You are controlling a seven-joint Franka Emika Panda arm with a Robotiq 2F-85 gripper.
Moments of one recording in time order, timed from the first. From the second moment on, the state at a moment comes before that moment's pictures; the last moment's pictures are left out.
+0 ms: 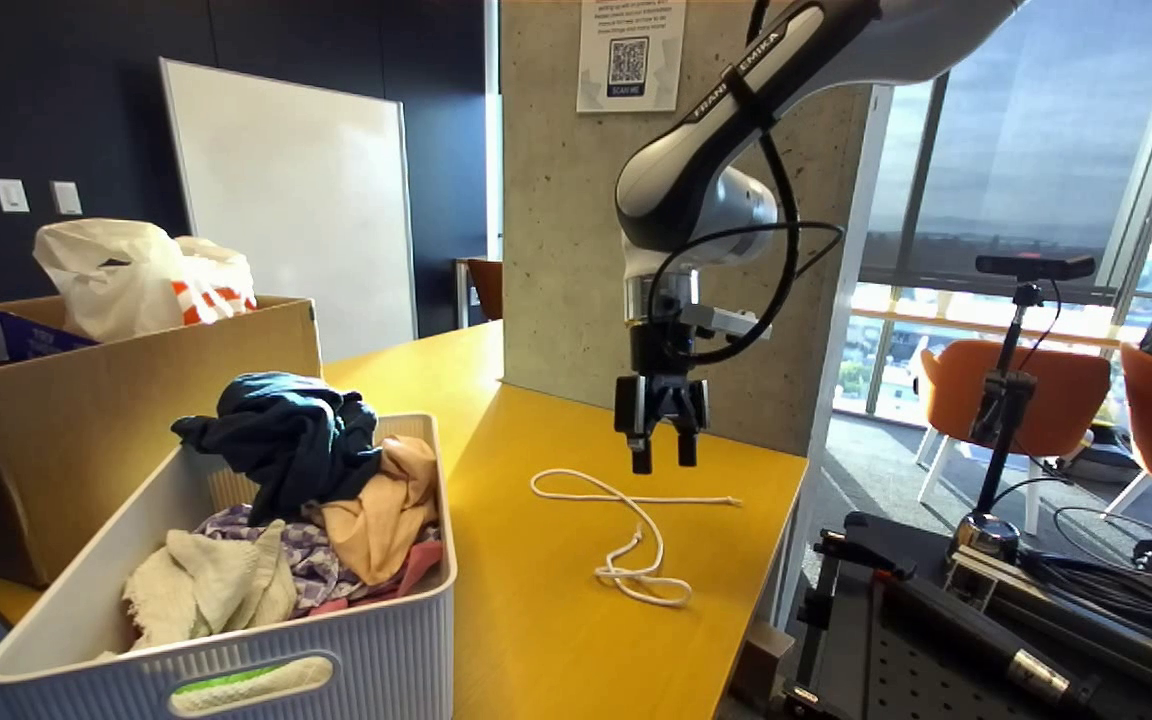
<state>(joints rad) -0.01 0.40 -0.08 -2.00 0.33 2.09 -0.13</state>
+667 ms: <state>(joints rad) 0.00 0.33 -0.05 -2.17 0.27 2.19 -0.06</state>
